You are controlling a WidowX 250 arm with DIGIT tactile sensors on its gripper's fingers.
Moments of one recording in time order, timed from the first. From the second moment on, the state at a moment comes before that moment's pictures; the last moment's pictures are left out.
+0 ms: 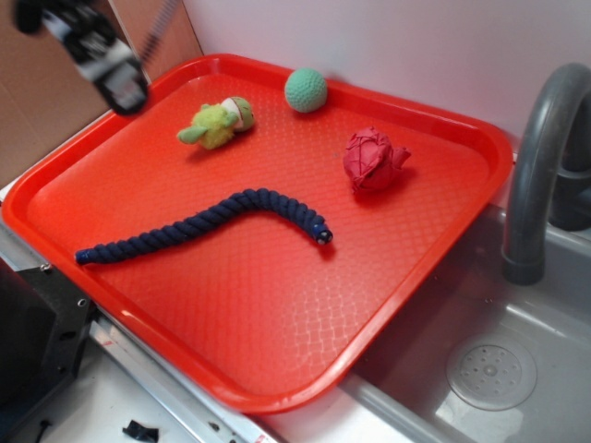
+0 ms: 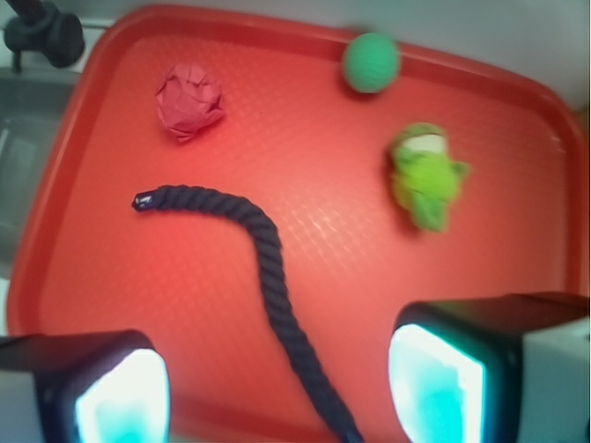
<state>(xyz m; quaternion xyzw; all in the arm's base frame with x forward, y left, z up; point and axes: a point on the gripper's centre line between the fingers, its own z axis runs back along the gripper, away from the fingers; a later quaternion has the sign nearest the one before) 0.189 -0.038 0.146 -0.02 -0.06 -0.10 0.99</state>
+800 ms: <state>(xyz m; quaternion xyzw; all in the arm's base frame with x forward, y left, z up) 0.225 -0.045 0.043 0.01 0.02 -0.15 0.99</state>
